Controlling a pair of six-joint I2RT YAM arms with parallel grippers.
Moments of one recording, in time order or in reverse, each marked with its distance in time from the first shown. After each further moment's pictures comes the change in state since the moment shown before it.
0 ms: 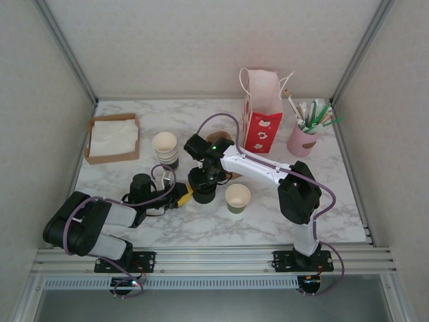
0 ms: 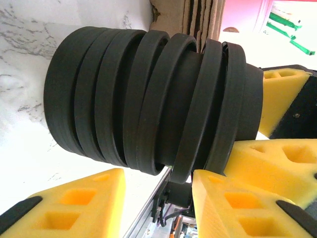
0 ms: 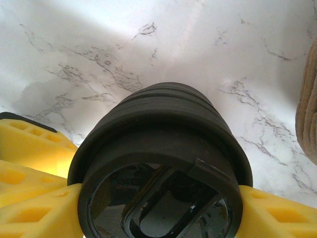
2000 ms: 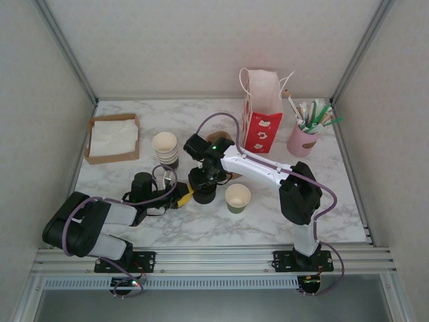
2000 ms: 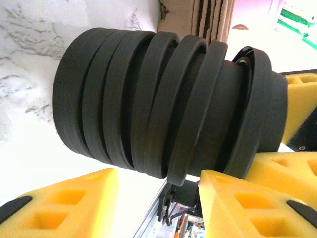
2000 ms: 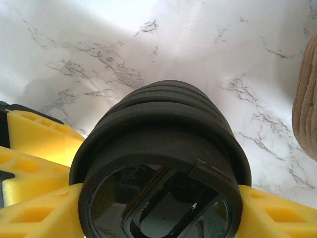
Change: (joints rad) left arm -0.006 -0.008 0.027 -0.082 -0.006 0.039; right arm 0.006 -0.008 0.009 -0.020 0.011 -0.003
